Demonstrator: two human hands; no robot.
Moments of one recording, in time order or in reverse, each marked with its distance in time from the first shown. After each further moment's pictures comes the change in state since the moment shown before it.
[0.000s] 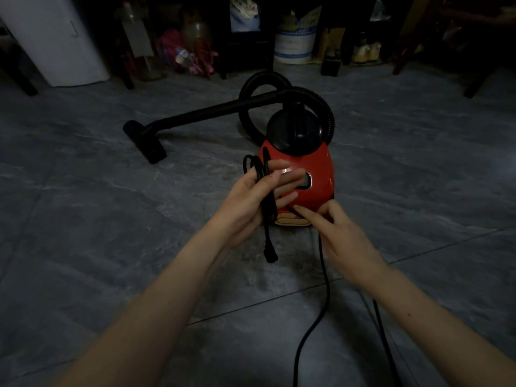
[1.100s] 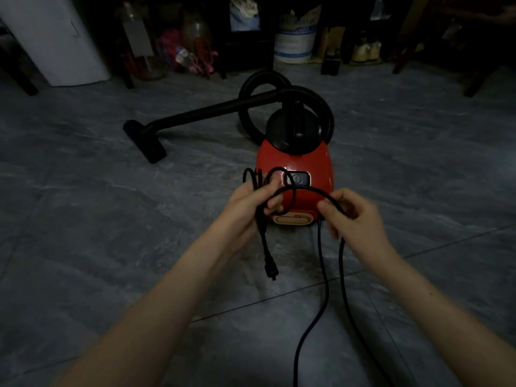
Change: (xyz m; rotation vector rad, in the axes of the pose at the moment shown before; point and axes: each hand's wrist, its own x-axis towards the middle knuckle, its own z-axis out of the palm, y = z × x) left_hand 0.002 -0.017 -0.006 0.090 0.059 -0.018; right_hand 0.014 -0.013 -0.023 0.884 0.266 0.390
